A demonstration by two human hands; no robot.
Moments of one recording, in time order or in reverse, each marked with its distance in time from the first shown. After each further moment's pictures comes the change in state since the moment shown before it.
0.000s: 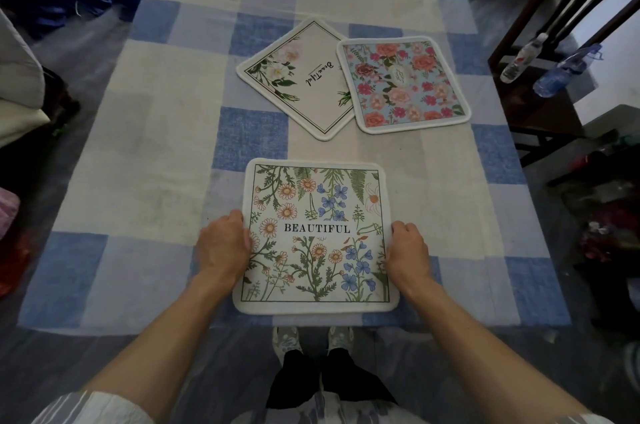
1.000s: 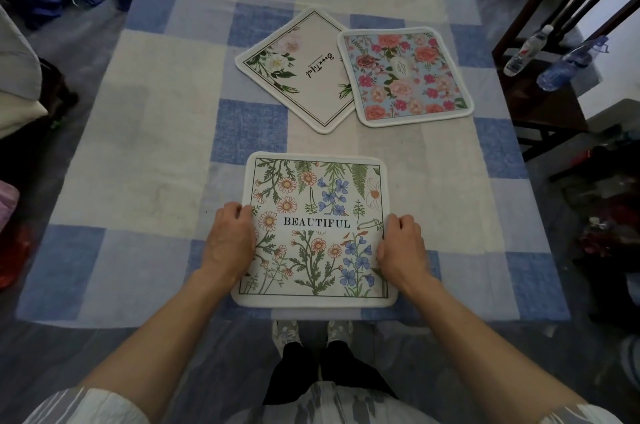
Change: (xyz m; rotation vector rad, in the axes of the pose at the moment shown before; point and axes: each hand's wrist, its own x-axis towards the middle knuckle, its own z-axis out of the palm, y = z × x) left_hand -0.004 0.003 0.010 -0.024 -0.083 0.141; right_hand -0.002 -0.001 0.003 -0.132 -0.017 -0.090
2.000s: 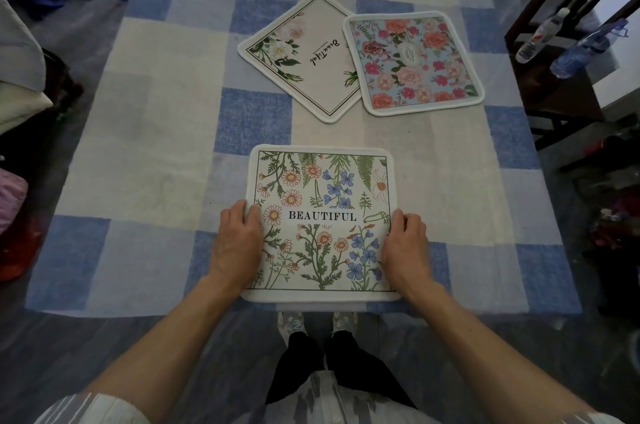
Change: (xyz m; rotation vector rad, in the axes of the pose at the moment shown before) left_hand -0.020 0.004 0.010 0.057 0.055 0.064; right_hand -0.014 0.001 0.018 -0.007 0.022 -0.011
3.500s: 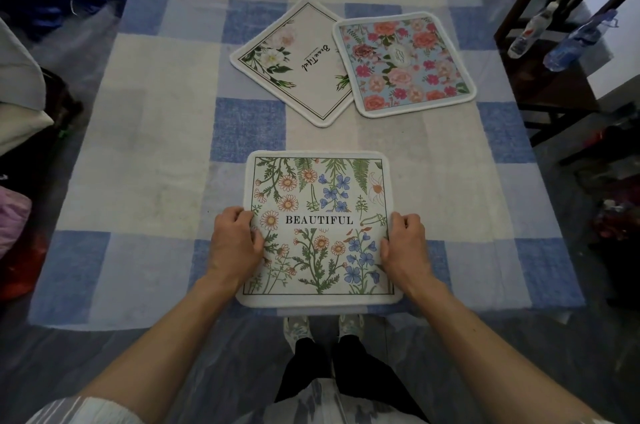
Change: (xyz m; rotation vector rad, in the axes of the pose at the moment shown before) left_hand 0.012 -0.001 -0.008 -0.213 0.015 -0.122; right_hand 0.002 0.001 -0.006 0.155 0.005 0.041
